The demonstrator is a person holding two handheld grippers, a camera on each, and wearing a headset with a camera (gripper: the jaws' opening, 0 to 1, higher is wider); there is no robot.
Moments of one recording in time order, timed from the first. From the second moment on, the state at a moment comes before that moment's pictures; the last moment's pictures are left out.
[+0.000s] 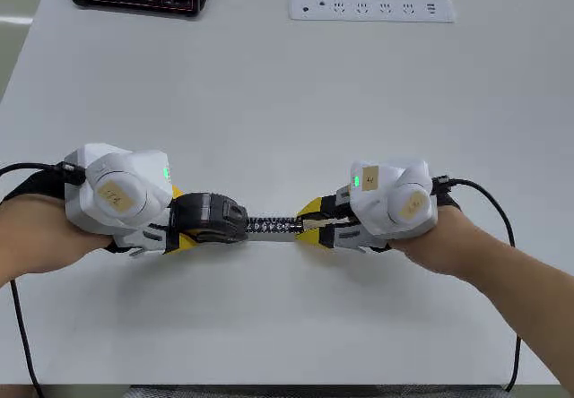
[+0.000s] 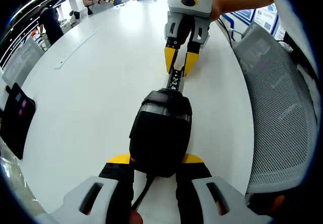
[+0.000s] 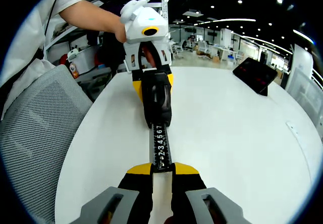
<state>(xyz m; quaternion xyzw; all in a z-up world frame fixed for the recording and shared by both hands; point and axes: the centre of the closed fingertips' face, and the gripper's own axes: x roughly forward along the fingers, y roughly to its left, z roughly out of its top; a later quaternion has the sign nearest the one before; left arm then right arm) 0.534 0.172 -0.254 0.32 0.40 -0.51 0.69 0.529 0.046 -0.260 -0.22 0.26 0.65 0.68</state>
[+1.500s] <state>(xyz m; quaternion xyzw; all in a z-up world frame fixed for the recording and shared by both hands) 0.533 0.172 -0.254 0.32 0.40 -0.50 0.70 0.530 -0.007 -0.260 -0.24 0.28 0.62 0.69</state>
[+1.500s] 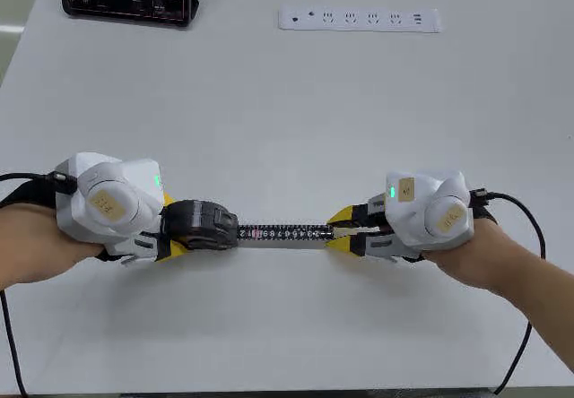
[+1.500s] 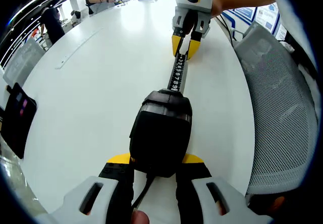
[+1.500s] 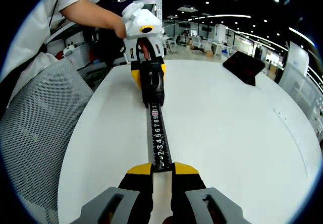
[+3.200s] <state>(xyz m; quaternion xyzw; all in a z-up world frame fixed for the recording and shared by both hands) 0.534 0.170 -0.253 0.32 0.40 -0.50 0.70 0.531 -0.076 -0.258 -0.27 0.31 0.60 0.69</state>
